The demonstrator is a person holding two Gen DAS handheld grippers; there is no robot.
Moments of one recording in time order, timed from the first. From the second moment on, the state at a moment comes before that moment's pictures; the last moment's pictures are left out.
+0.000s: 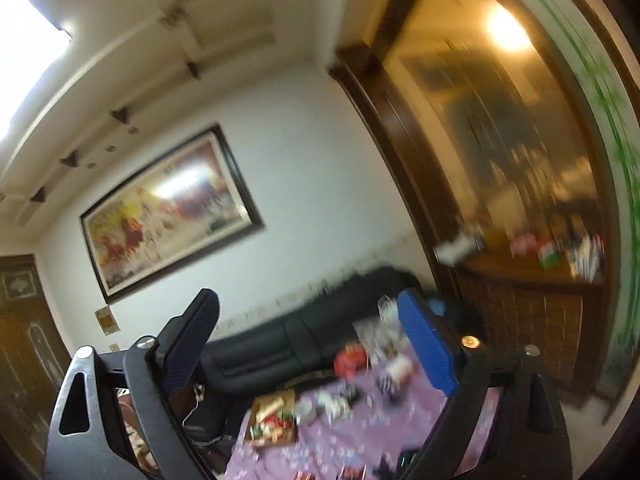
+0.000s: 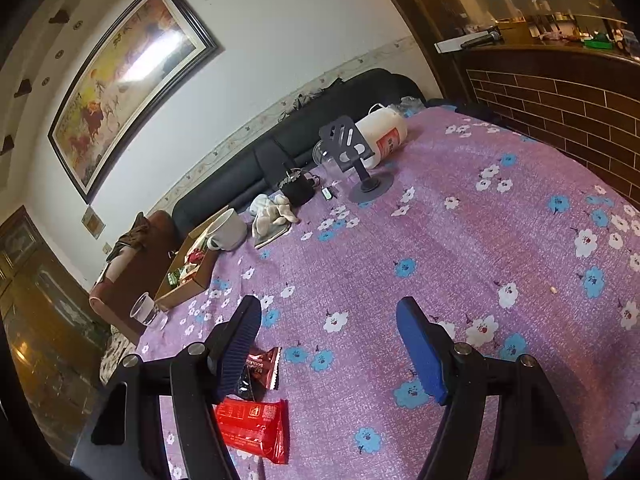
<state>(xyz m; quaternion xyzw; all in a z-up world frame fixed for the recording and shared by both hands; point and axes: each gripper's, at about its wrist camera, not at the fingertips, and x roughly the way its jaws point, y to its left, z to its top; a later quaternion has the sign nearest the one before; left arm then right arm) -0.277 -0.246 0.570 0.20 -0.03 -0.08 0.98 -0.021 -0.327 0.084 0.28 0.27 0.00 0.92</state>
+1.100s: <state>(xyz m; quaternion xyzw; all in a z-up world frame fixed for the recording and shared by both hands) -0.051 0.008 0.054 0.07 0.47 -0.07 0.88 0.003 -0.315 0.059 0.28 0.31 0.07 0.91</state>
